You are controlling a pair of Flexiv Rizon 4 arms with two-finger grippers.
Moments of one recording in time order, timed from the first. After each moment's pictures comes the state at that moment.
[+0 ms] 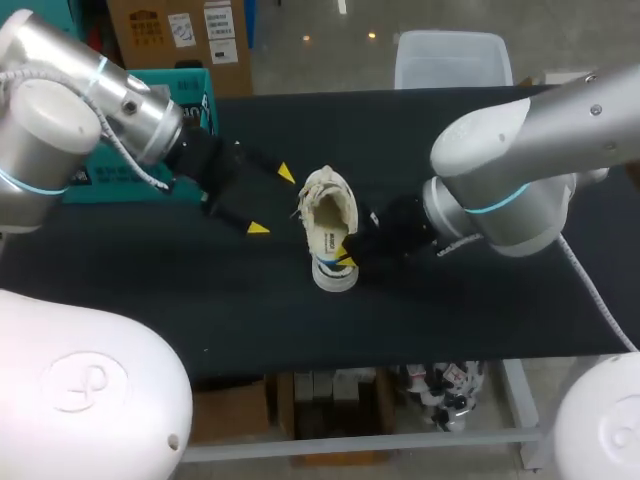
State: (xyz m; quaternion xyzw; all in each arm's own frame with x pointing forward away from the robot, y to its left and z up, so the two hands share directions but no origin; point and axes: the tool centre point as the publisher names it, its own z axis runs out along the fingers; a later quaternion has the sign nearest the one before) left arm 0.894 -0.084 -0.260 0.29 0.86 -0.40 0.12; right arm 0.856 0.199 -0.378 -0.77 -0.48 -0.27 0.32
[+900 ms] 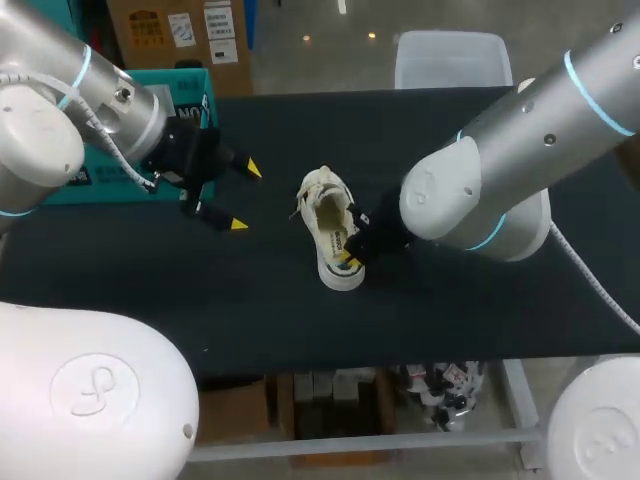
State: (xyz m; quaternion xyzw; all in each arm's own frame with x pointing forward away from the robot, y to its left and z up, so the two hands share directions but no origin) left arm 0.885 -0.044 -0.246 0.14 0.93 -0.30 0.13; right arm 0.869 0.183 -0.399 -0.80 -0.52 -0.22 0.21
